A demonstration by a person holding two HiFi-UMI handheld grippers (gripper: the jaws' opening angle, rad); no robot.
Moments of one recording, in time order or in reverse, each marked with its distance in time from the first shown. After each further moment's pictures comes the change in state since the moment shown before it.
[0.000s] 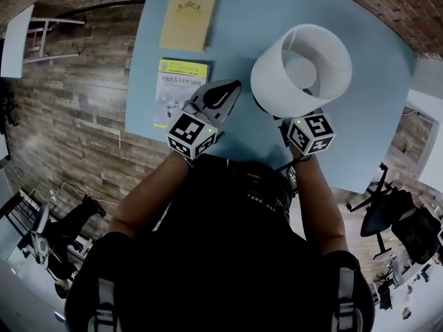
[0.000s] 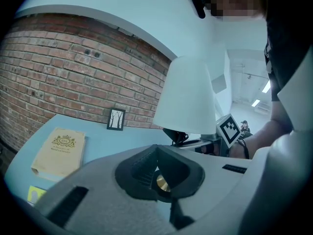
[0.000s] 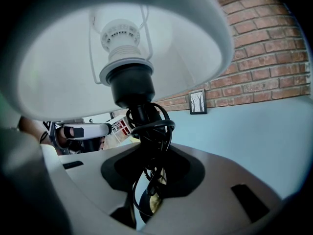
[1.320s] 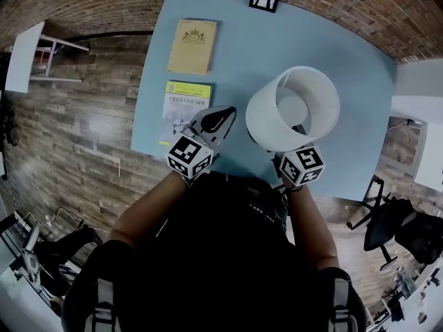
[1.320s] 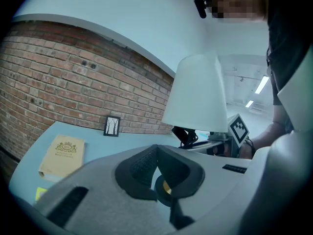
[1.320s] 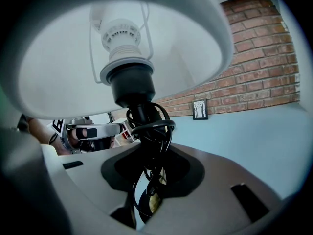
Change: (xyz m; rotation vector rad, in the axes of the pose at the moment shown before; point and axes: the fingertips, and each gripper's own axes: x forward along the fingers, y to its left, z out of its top) left arm -0.056 -0.033 0.017 0.037 -0.055 -0.051; right arm -0.059 0.073 0.004 -0.018 -0.058 -0.035
